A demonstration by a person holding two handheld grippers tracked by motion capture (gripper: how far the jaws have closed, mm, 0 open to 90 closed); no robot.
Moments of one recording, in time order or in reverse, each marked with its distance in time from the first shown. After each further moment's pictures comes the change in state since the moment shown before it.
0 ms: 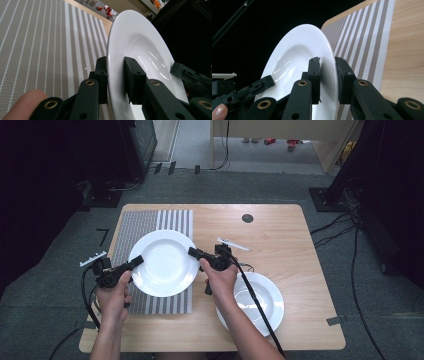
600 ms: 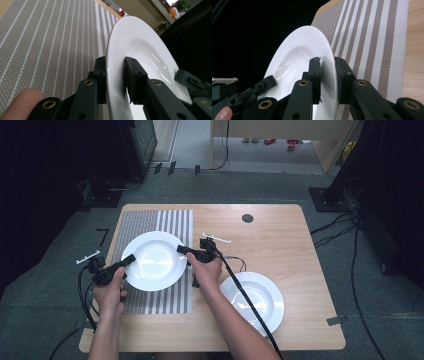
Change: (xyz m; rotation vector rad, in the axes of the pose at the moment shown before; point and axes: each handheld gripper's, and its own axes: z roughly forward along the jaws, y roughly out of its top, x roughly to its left) left arm 0.053 0.005 0.019 -0.019 0.080 -0.104; right arm -0.011 -0.002 0.062 0.087 -0.034 0.059
